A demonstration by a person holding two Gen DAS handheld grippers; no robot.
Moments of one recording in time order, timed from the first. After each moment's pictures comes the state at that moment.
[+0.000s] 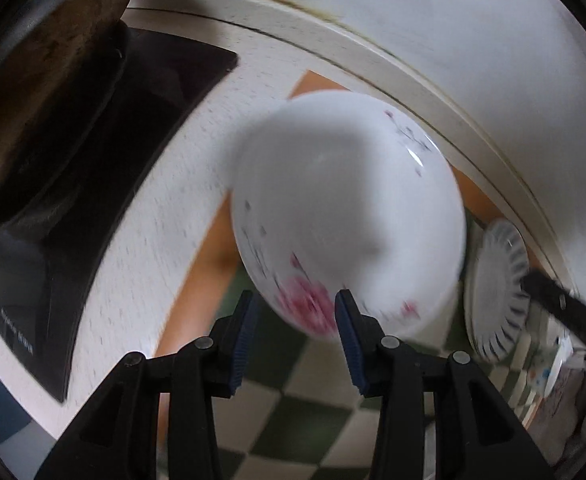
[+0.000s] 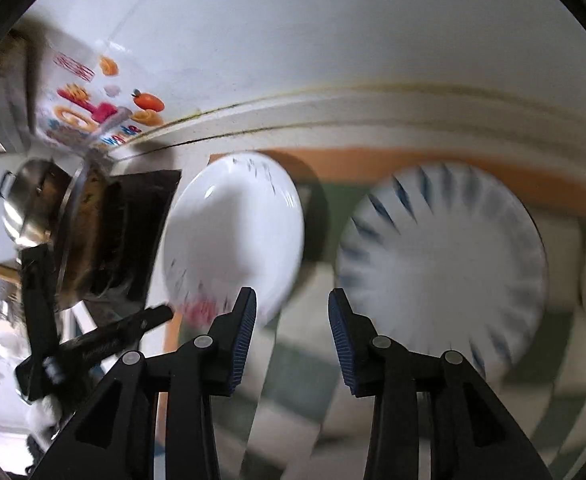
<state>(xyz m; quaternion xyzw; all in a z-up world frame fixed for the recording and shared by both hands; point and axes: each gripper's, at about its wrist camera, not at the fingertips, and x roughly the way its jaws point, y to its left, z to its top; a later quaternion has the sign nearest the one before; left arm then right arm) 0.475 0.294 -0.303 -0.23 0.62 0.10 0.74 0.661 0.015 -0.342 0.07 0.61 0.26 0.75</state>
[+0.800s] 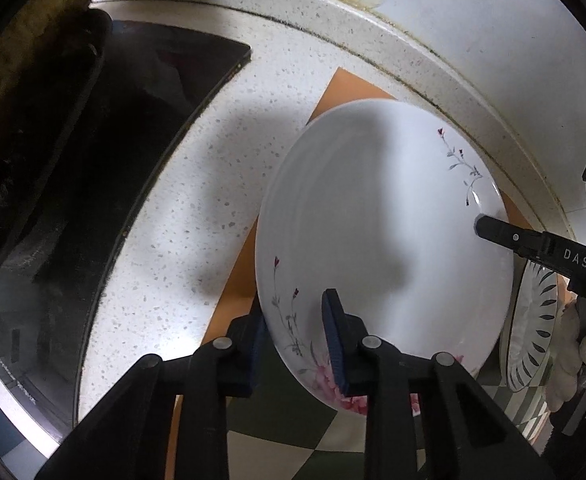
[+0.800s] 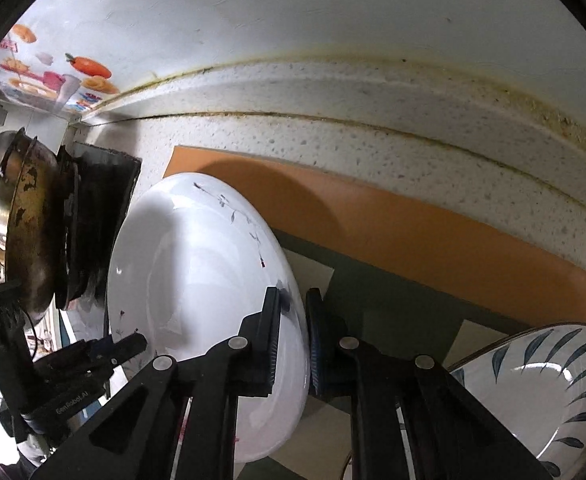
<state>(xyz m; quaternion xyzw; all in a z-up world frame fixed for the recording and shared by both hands) 0.488 0.296 -0.339 -0.22 0.62 0.10 0.74 0.733 0.077 -0.427 0.03 0.66 0.30 0.69</state>
